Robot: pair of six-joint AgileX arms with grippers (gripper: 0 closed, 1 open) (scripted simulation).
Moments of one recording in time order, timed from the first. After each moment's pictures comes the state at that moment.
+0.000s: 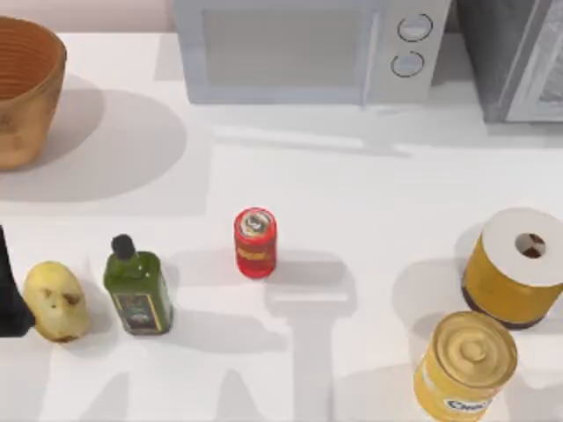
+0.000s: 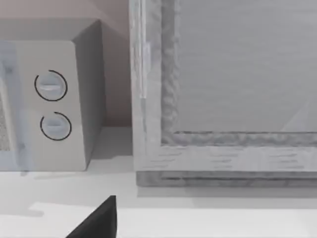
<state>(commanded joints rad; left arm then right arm) 0.00 0.00 0.00 0.00 0.00 0.00 0.00 0.00 0.00 0.00 0.00 0.00</state>
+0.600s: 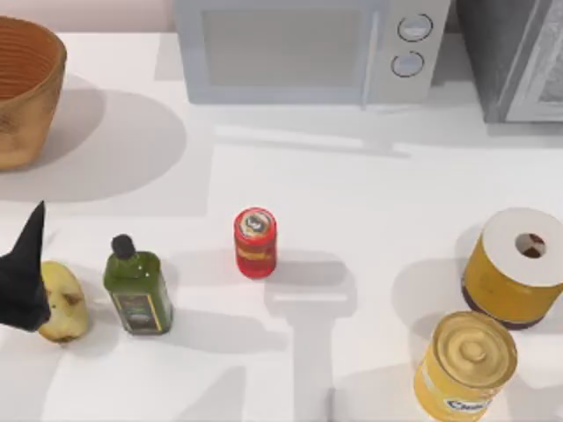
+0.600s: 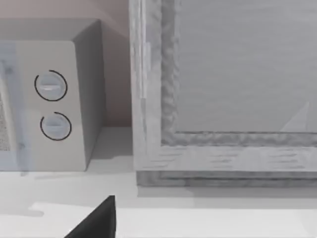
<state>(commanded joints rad) -0.08 0.25 0.24 -0.08 0.17 0.16 0.00 0.00 0.00 0.00 0.00 0.00</state>
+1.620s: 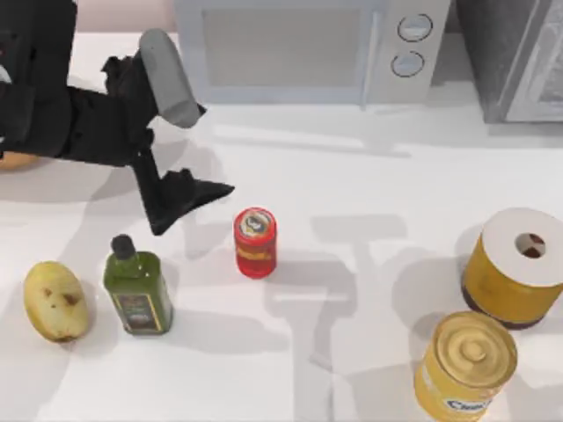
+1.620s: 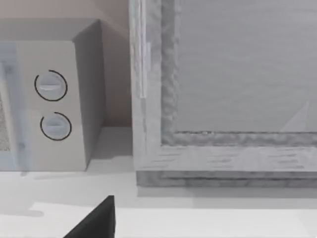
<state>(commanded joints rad) -0.26 1.58 1.05 -0.35 0.67 0.83 0.00 0.00 0.00 0.00 0.00 0.00</state>
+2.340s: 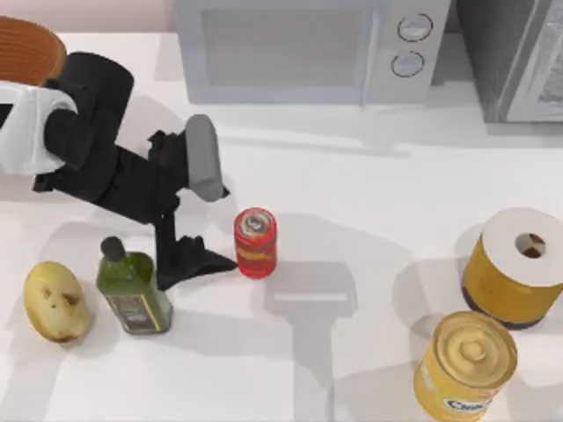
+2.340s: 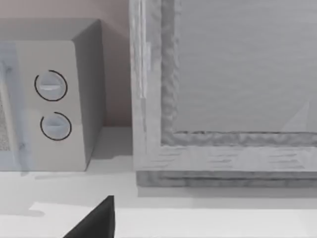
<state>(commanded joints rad) -0.28 1.84 1.07 -0.44 0.69 1.04 0.00 0.00 0.00 0.00 0.00 0.00</state>
